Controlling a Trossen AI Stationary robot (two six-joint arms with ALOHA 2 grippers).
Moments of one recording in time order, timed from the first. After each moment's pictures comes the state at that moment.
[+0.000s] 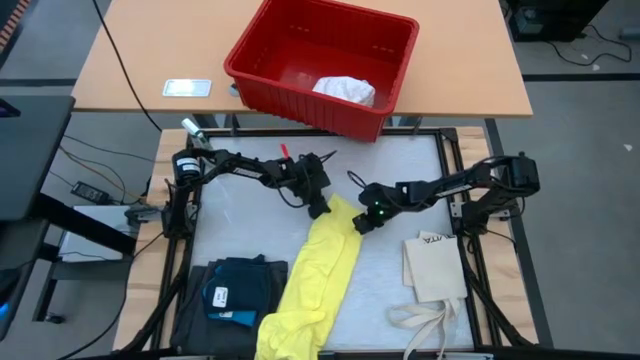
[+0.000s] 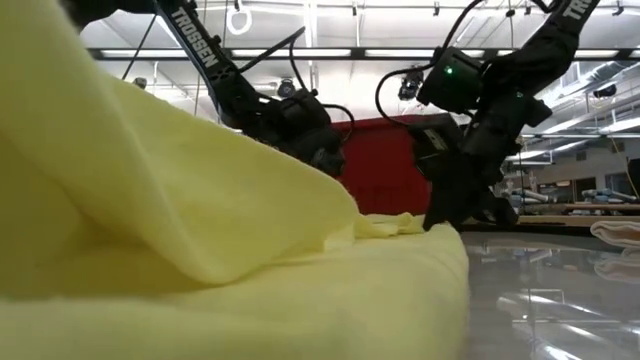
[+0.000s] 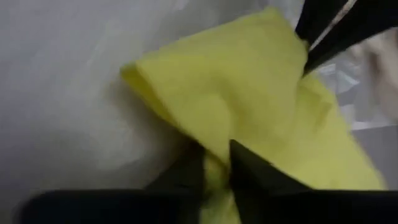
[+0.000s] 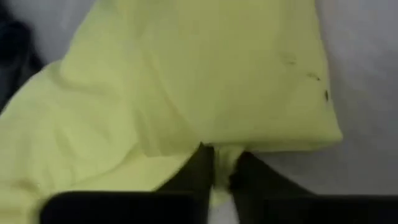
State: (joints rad) left arm 0.32 2.02 1.11 0.05 0.53 -0.34; right arm -0.14 1.57 0.61 0.01 -0.26 0.95
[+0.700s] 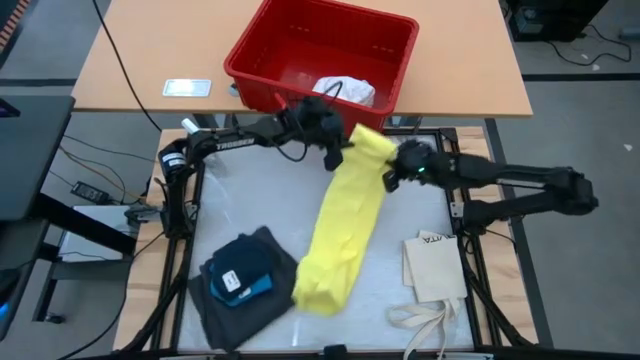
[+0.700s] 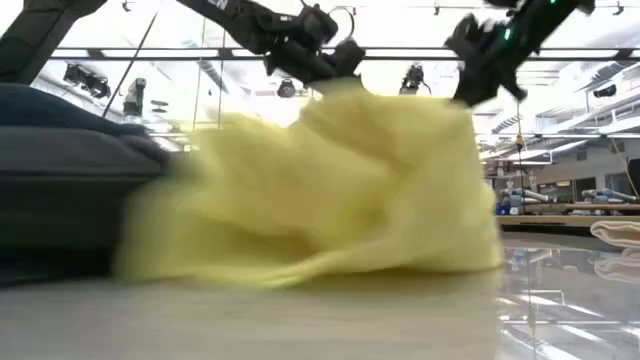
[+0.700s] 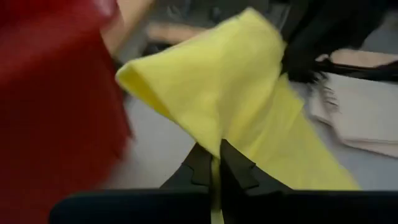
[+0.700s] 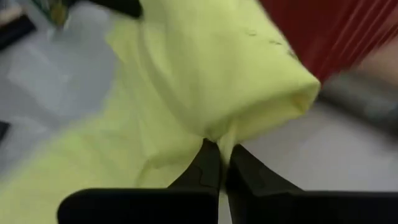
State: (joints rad) left arm 0.44 1.91 1.62 -0.20 0.30 0.11; right arm -0.26 1.00 0.81 -0.55 0.42 0.52
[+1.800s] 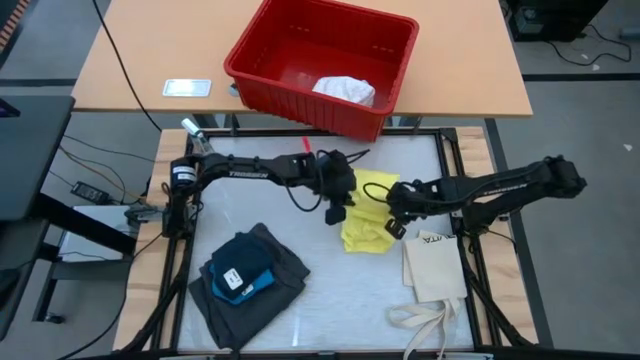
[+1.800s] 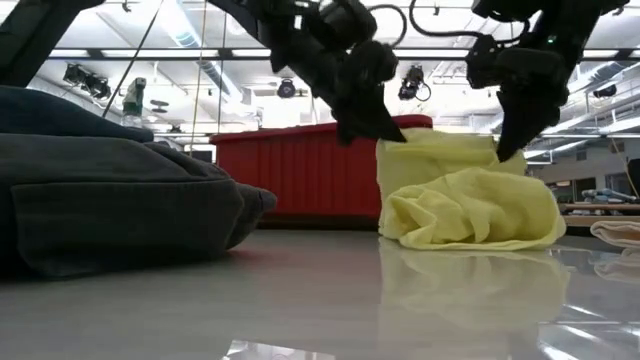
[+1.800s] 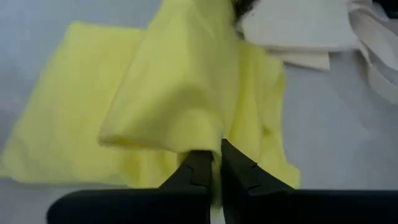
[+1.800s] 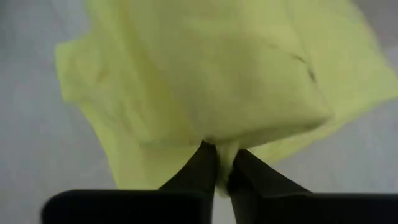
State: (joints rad) left arm 0.17 1.98 1.56 -0.35 0.25 0.03; right arm 0.07 1.16 0.79 -0.83 0.22 0.67
